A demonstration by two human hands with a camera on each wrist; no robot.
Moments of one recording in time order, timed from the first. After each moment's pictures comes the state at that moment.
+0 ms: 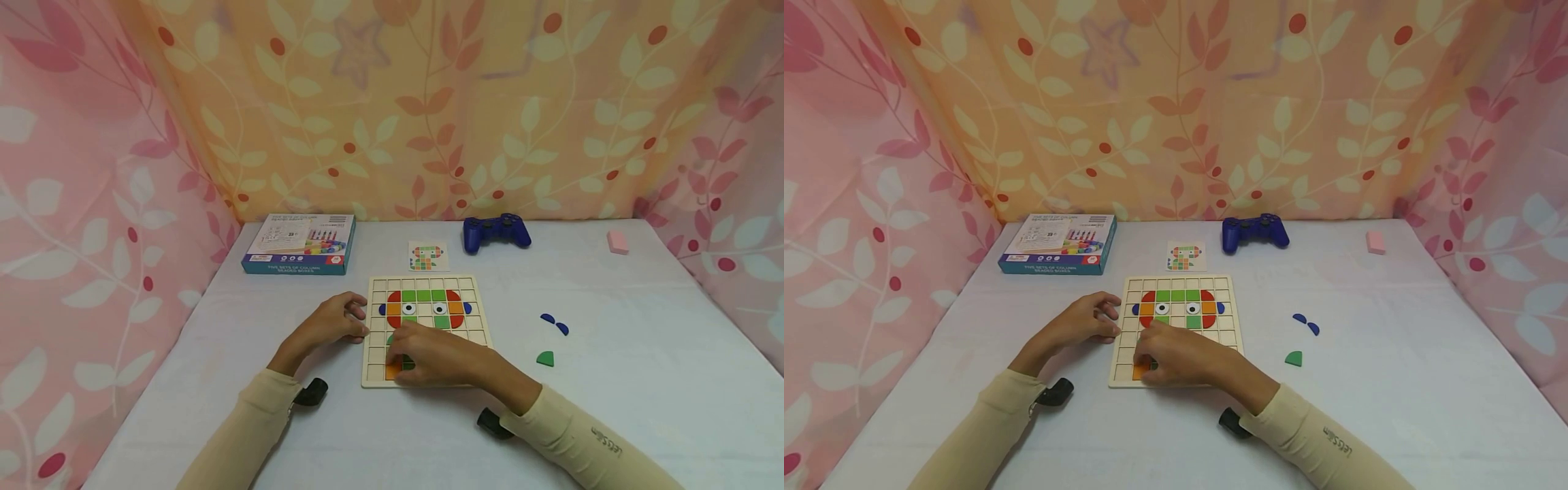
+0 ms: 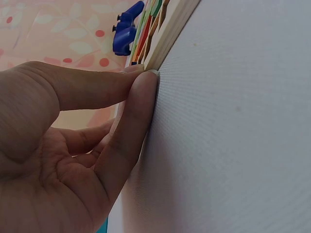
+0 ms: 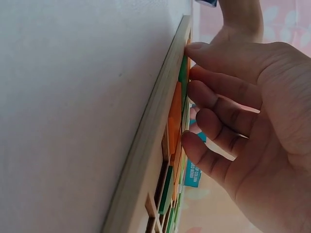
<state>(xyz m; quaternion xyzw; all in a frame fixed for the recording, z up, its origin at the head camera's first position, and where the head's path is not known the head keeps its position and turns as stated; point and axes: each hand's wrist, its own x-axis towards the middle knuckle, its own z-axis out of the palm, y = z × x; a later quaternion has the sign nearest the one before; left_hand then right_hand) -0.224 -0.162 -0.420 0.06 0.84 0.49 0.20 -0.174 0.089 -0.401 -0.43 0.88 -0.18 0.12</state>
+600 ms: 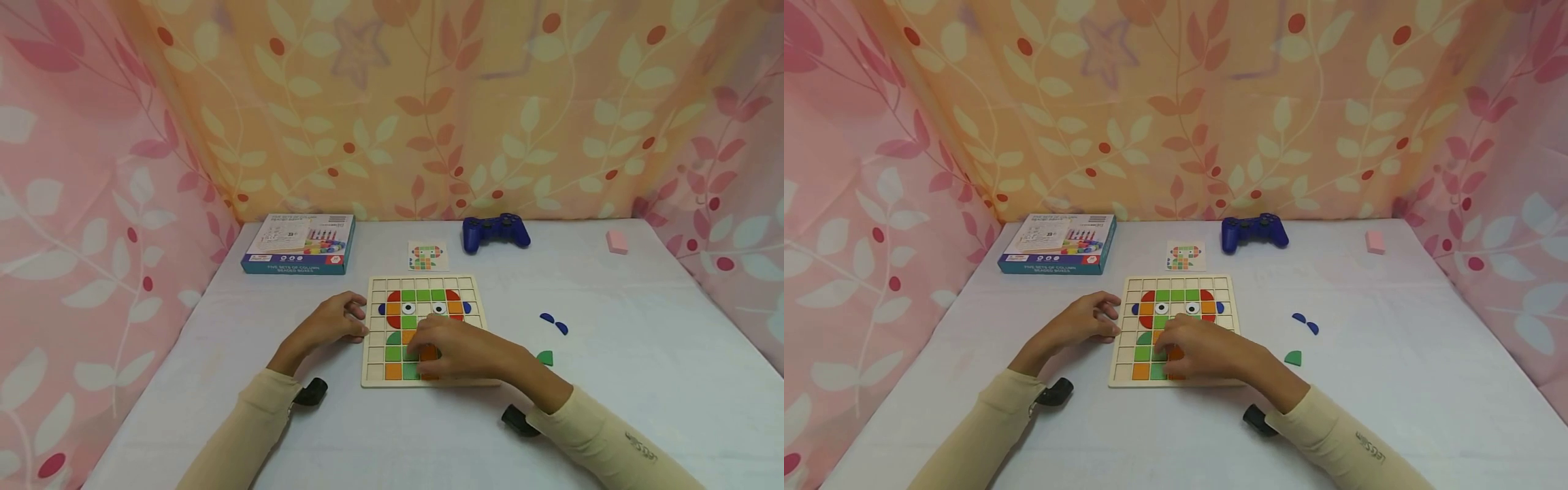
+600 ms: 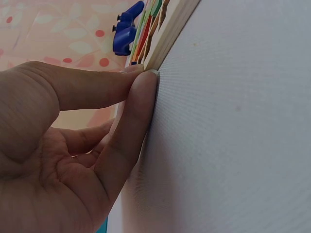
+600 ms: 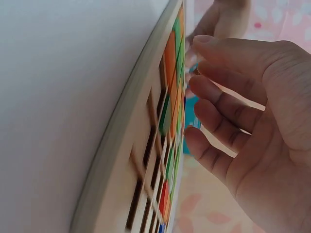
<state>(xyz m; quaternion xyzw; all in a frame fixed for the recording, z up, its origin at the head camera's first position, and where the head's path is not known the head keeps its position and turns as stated) -0.222 -0.160 -0.419 0.05 0.85 0.49 0.19 -0.175 0.128 -0.395 -0.39 0.88 -0.23 0.13</state>
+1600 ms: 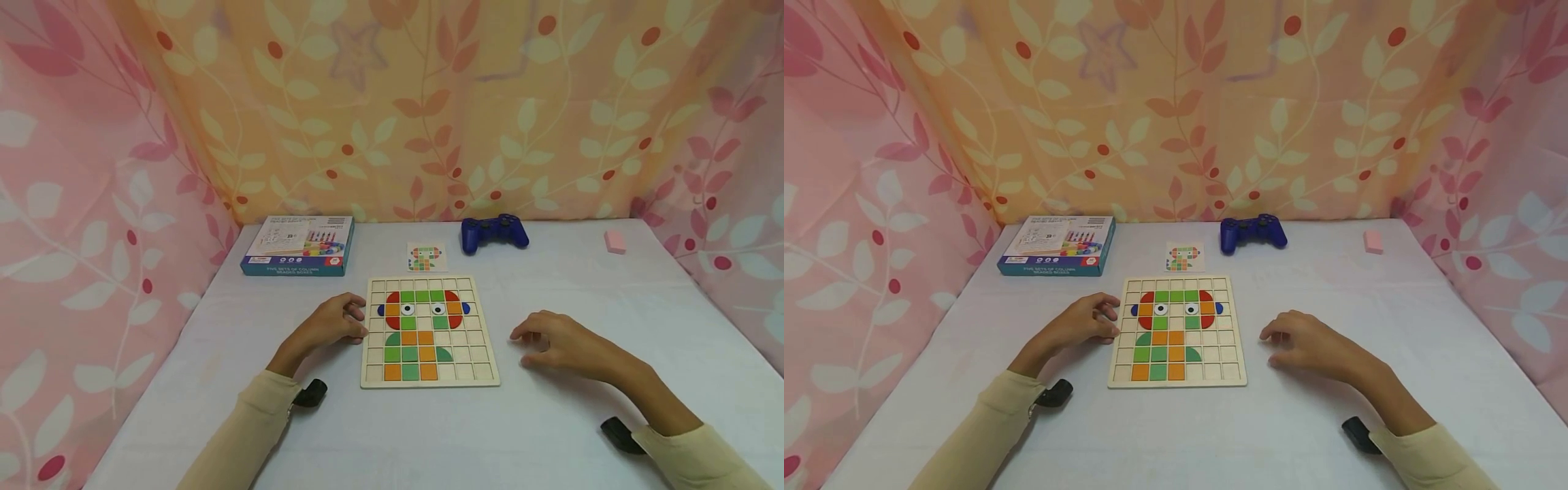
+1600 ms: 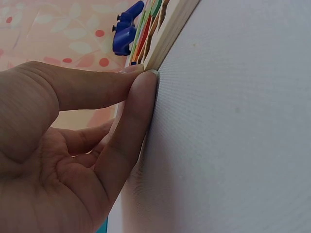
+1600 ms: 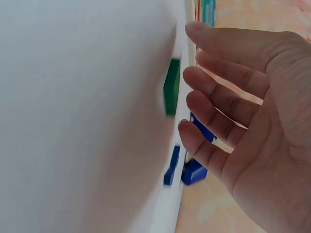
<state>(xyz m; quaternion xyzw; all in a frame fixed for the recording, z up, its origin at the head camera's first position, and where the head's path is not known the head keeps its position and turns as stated) -0.224 -0.160 -0.422 0.05 0.85 0.49 0.19 -0.164 0.286 -0.402 -0.25 0.94 -0.23 0.07</state>
